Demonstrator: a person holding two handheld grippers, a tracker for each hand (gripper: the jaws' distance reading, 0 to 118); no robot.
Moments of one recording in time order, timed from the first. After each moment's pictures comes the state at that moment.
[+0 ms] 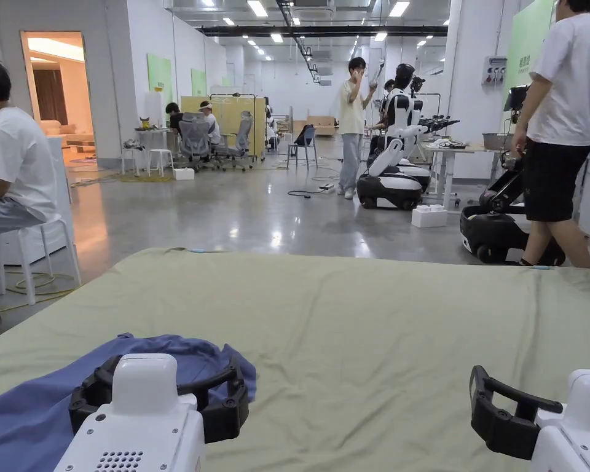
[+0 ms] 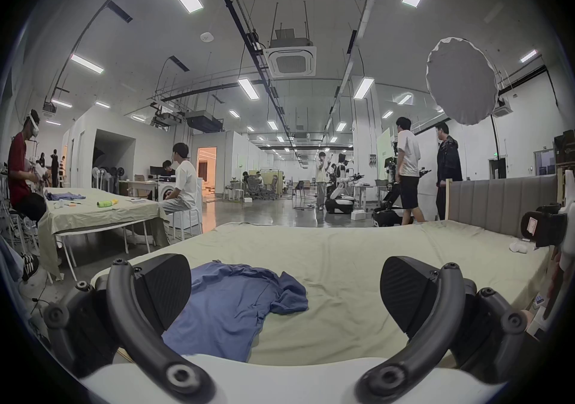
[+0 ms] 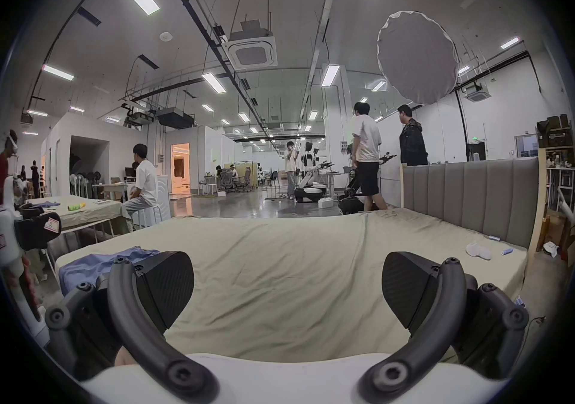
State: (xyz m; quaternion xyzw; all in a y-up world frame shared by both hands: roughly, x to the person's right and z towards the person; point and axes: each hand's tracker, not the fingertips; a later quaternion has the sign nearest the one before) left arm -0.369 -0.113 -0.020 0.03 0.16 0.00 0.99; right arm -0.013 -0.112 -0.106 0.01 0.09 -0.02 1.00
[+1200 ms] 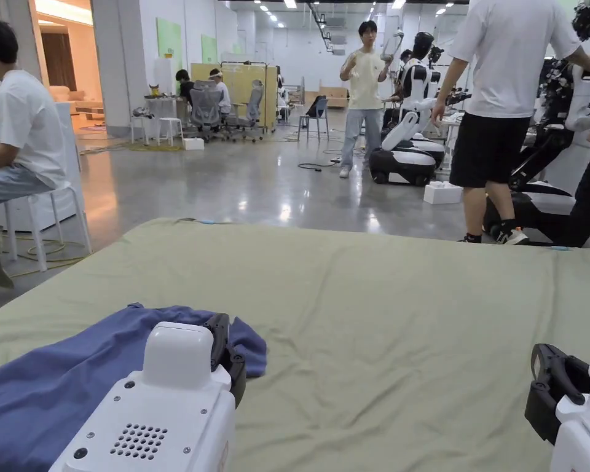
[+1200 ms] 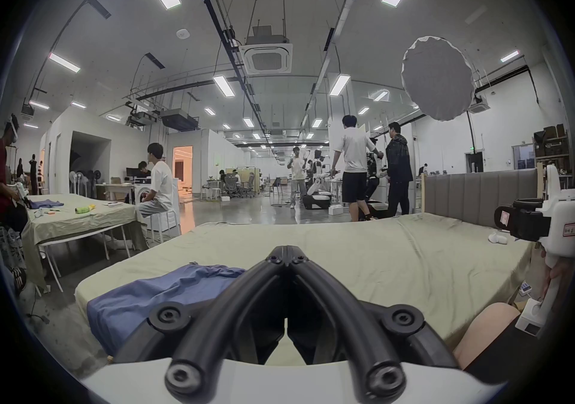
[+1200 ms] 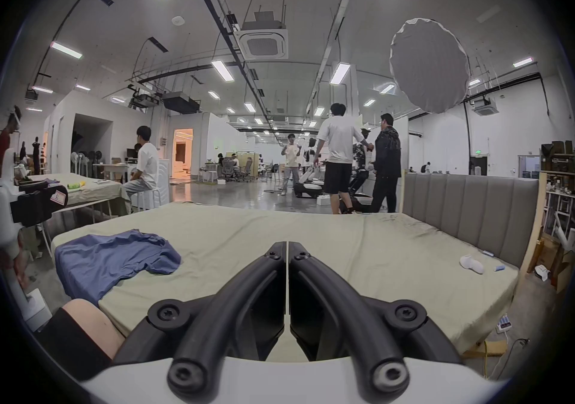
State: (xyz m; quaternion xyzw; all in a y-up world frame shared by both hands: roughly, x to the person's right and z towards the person) left arm -0.368 -0.104 -0.021 0.02 0.10 -0.02 0.99; right arm -0.030 -0.103 -0.102 0.00 0.10 0.03 0.99
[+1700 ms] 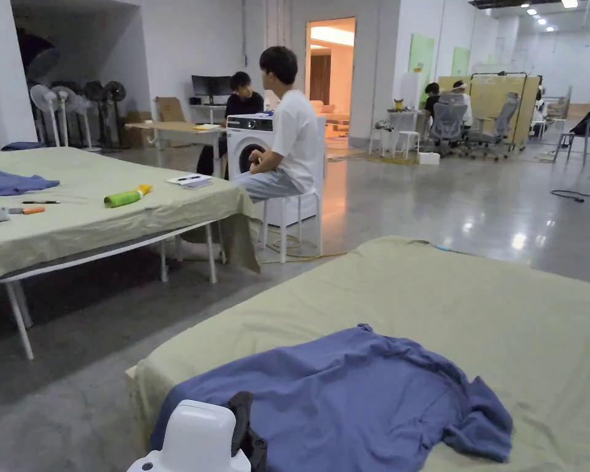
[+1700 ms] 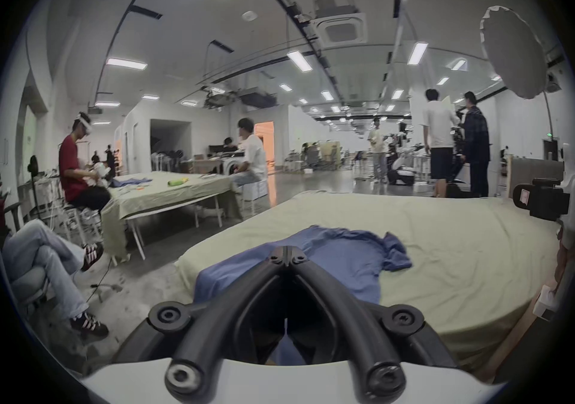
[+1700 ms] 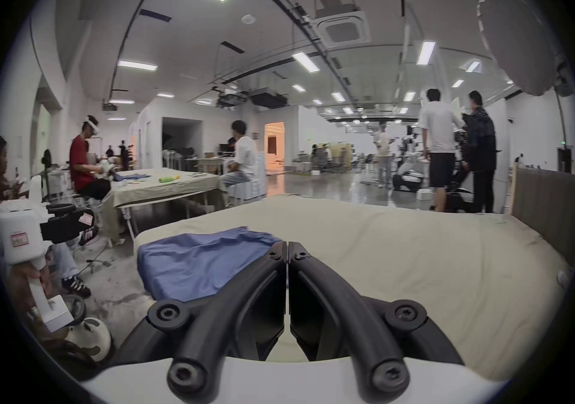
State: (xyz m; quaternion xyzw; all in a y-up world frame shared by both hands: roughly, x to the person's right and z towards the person) left arm -0.503 -0.132 0.069 -0.07 0.33 0.01 0.94; right arm -0.207 -0.111 -0.144 -0.04 0.37 0.02 0.93
